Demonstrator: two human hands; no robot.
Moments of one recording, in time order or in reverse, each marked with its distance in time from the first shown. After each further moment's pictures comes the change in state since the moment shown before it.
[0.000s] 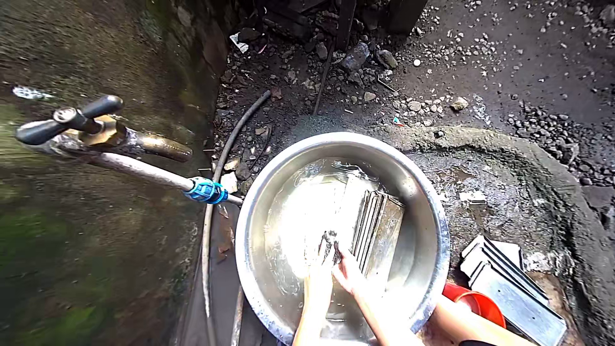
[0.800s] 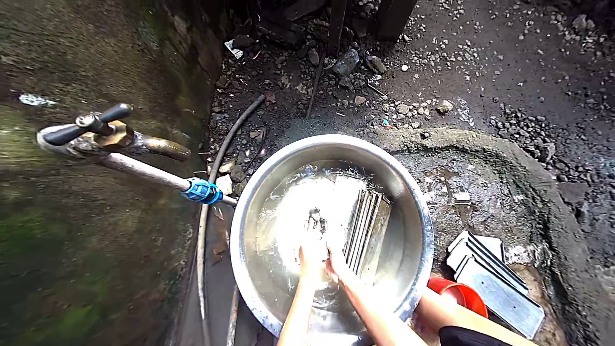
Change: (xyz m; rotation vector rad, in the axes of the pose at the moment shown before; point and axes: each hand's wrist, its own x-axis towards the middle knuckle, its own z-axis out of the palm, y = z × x) left_hand 0.062 -0.042 0.035 -0.078 0.222 0.095; right_hand 0.016 0.005 -0.003 -0.318 0.133 -0.093
